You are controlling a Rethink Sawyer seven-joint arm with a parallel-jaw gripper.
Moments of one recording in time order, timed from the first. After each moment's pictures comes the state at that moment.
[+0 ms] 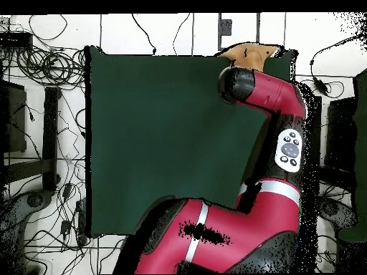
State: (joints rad) arm -0.24 -0.13 -0.20 0.79 0.07 0.64 1.80
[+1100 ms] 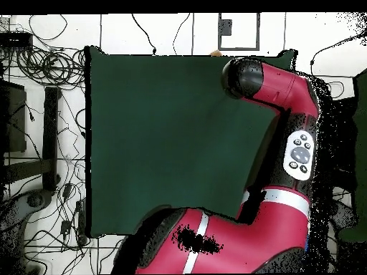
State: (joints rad) arm -0.23 -0.21 -0.21 0.82 0.07 0.64 1.80
